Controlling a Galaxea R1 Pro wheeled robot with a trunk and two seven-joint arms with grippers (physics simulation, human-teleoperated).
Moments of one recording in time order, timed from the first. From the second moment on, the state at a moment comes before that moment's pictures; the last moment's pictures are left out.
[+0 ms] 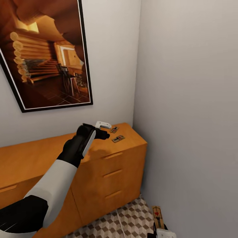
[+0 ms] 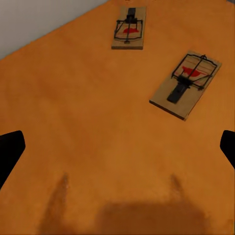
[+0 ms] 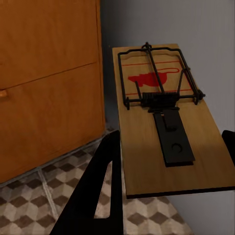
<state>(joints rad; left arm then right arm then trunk) -1.02 -0.11 -0.24 -1.01 0.00 0.98 -0.03 -0.35 0.13 0.09 -0.02 0.02 -0.91 -0.31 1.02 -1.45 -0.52</state>
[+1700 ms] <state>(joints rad) -1.02 -0.11 -0.37 -0.92 0.00 0.94 -0.12 -0.35 0.13 0.09 -0.02 0.02 -0.91 -0.31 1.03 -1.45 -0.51</state>
